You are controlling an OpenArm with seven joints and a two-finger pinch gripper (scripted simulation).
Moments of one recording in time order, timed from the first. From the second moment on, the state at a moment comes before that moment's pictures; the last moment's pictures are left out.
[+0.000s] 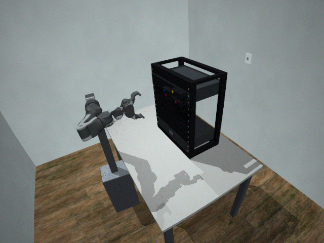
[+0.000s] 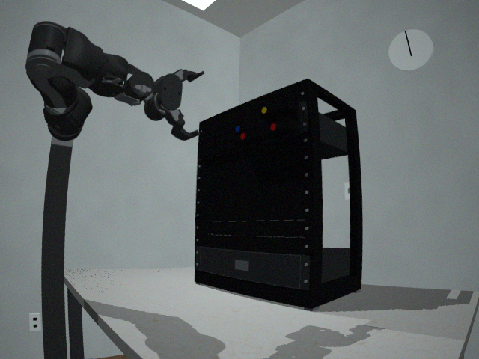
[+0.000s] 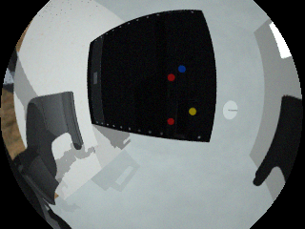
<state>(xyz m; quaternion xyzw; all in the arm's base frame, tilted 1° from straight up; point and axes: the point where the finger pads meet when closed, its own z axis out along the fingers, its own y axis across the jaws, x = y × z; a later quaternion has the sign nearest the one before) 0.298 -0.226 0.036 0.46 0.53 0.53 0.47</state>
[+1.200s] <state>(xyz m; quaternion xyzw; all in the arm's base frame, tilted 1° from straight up) 0.426 -0.157 0.048 0.47 0.52 0.53 0.48</state>
